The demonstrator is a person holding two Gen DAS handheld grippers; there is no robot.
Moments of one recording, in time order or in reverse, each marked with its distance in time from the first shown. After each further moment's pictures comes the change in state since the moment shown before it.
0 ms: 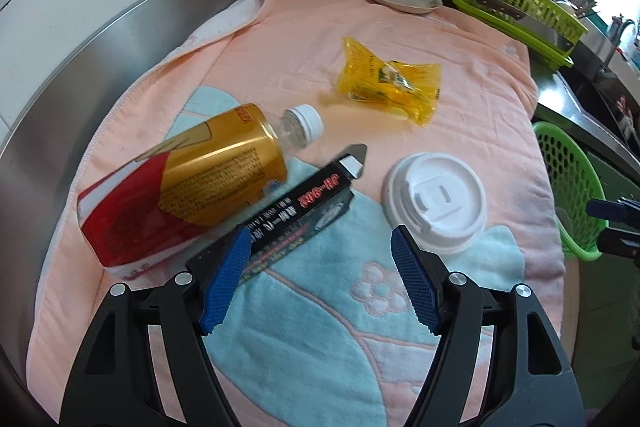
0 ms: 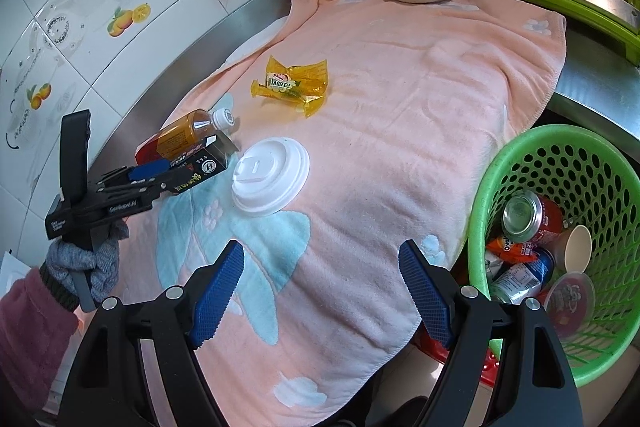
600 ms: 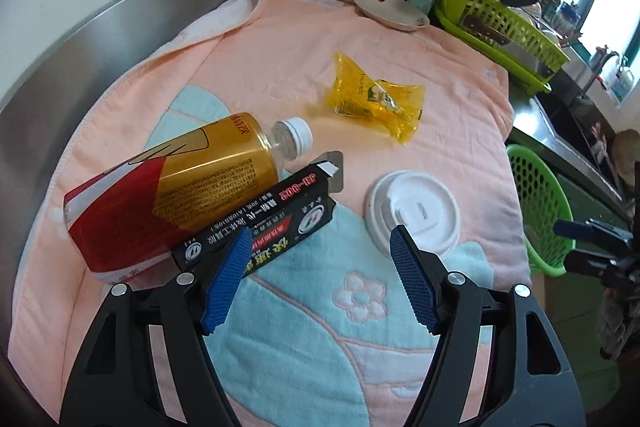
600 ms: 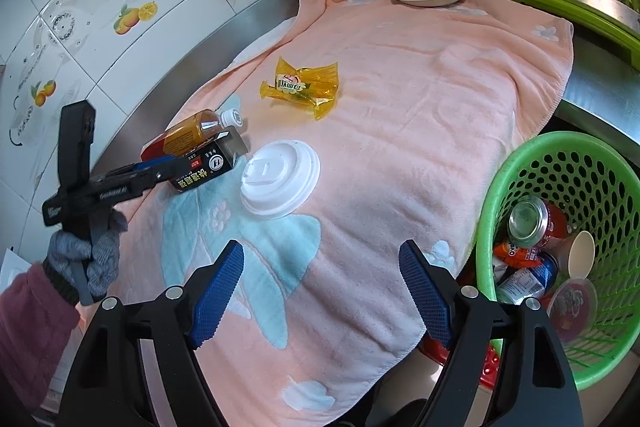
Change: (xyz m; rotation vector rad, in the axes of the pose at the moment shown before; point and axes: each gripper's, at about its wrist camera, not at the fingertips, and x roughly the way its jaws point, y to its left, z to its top) left arm -0.003 0.020 0.007 -0.079 -0.016 -0.120; right arm 0.001 0.006 0.002 -0.012 -0.003 0.010
